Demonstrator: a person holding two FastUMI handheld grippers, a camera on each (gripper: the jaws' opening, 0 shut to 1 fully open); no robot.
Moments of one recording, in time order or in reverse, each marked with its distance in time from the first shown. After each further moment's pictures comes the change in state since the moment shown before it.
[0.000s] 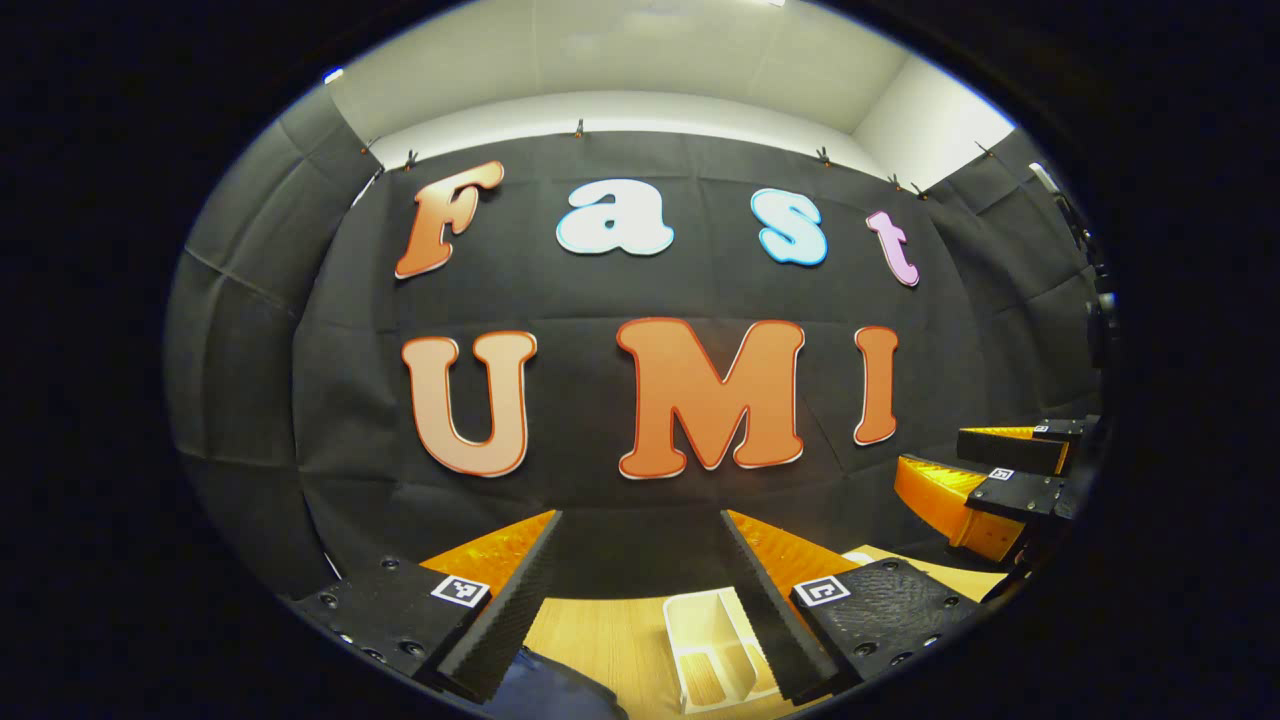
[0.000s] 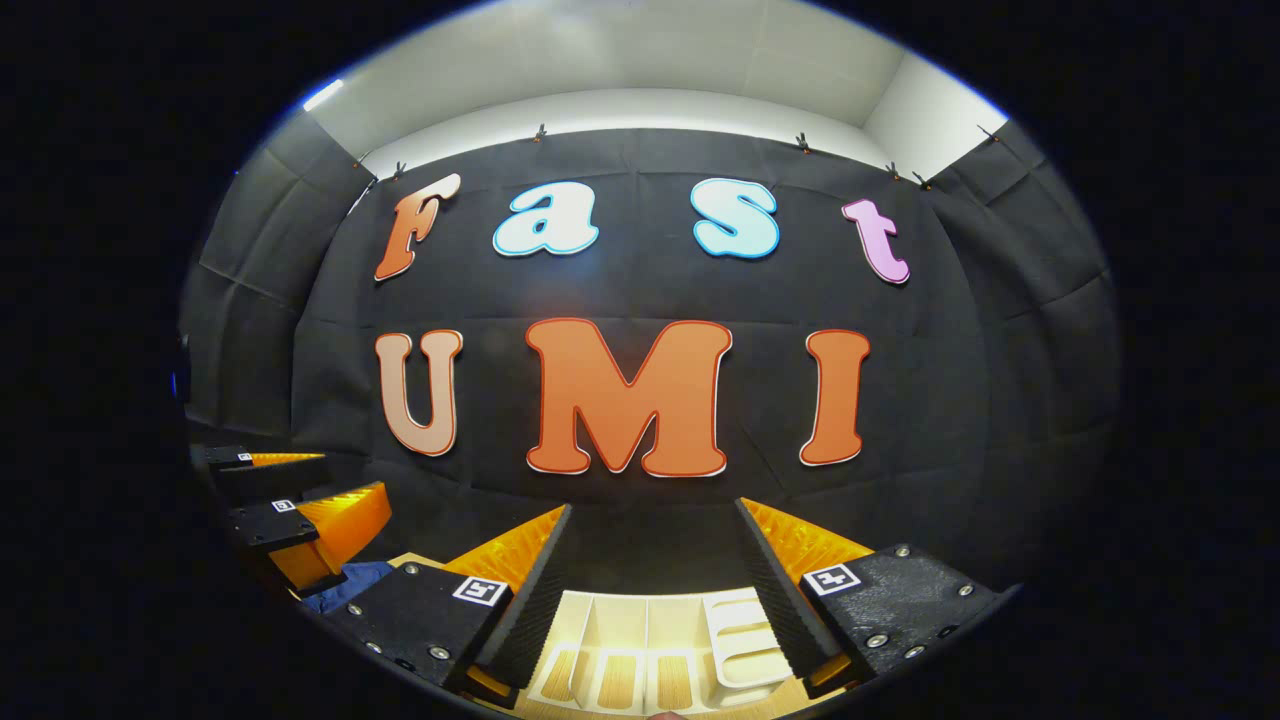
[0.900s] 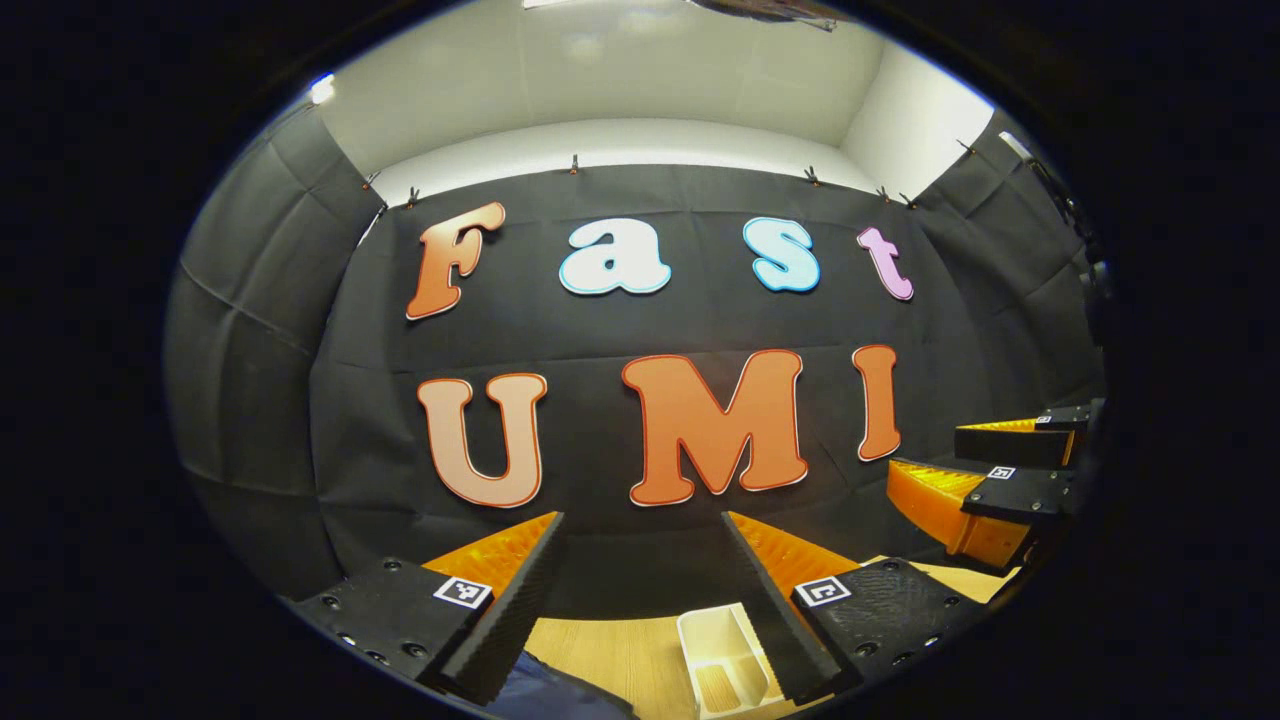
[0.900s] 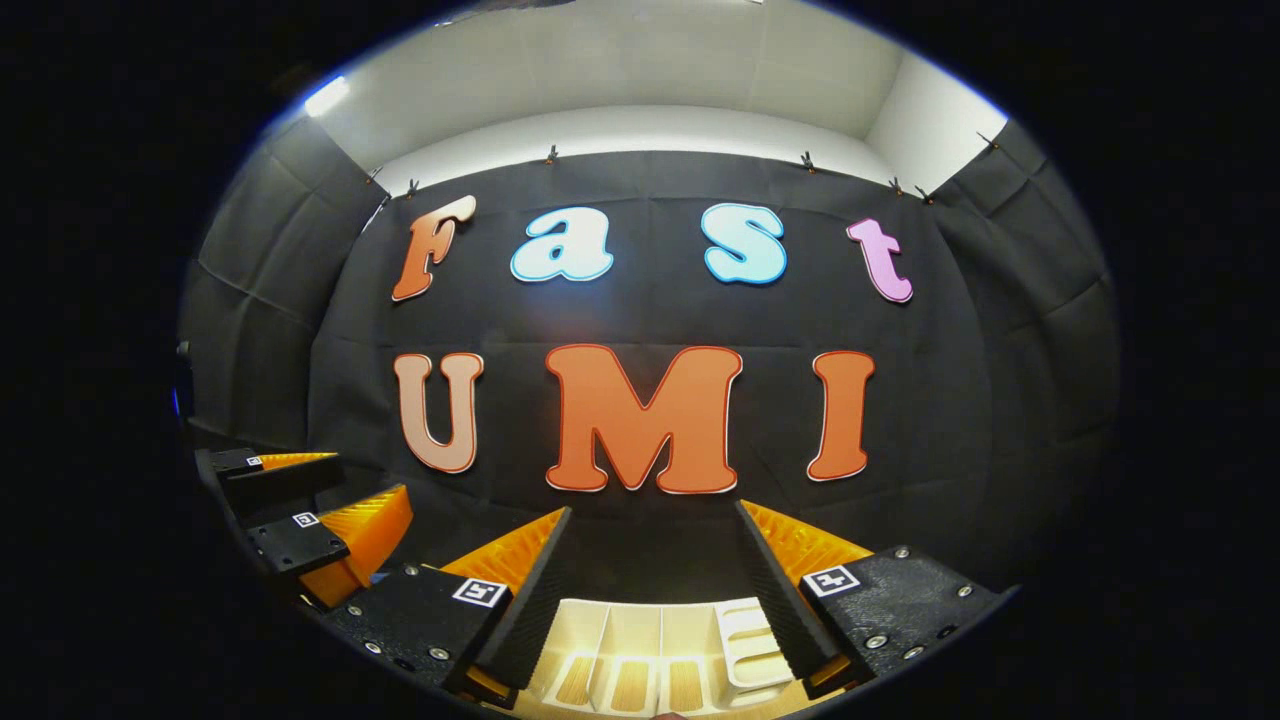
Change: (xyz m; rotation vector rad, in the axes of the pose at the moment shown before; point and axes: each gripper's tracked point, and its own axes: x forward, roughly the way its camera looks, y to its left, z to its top) left arm -0.023 0.001 0.016 0.047 -0.078 0.027; right arm -0.023 0.018 0.019 0.002 -0.049 0.027
